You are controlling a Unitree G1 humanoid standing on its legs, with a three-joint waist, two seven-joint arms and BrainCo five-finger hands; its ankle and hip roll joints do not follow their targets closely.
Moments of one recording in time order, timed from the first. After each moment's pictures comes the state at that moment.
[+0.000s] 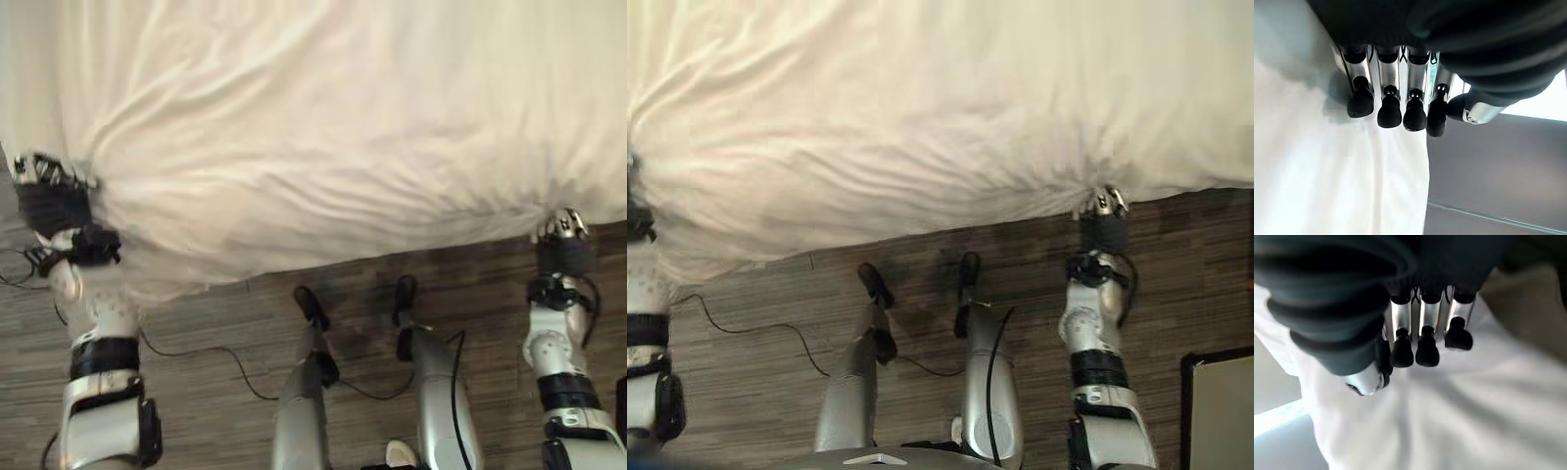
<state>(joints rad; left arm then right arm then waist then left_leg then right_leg) -0.32 0.73 0.45 0.78 -1.02 -0.36 -0.12 -0.27 -0.49 -0.31 0.53 0.96 -0.35 0.09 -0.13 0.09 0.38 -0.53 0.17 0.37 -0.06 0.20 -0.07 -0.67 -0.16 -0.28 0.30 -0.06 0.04</state>
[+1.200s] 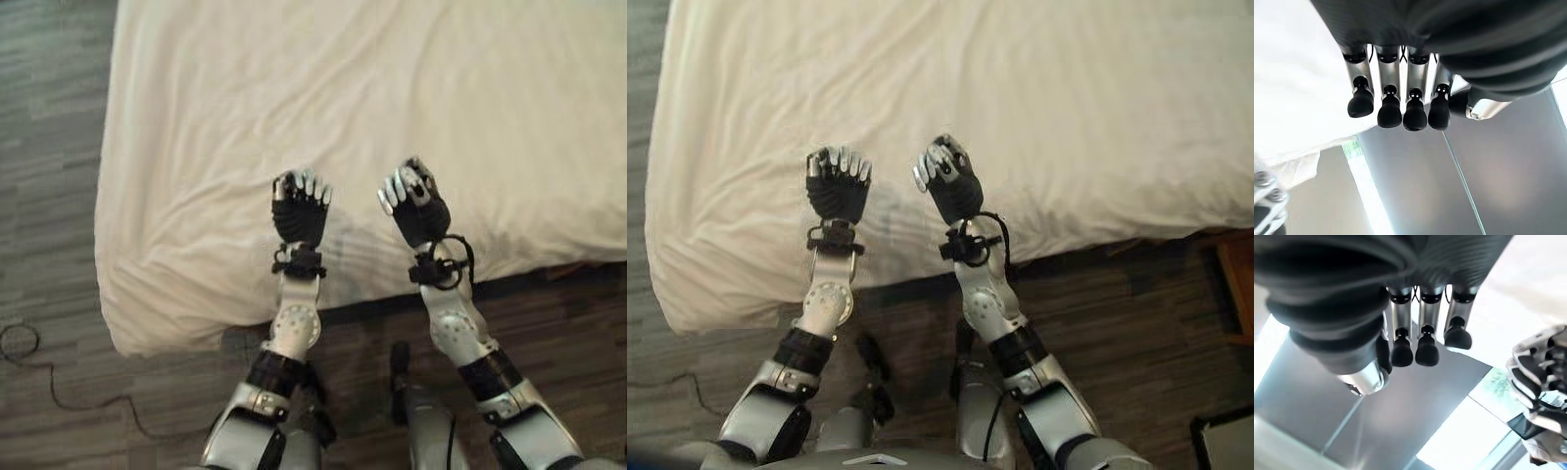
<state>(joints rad) -0.63 0.03 -0.21 0.33 -1.29 -0.39 -0.14 -0.65 -0.12 0.36 0.24 1.06 -0.38 0.17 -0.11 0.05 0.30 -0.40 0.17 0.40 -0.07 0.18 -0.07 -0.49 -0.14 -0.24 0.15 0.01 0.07</state>
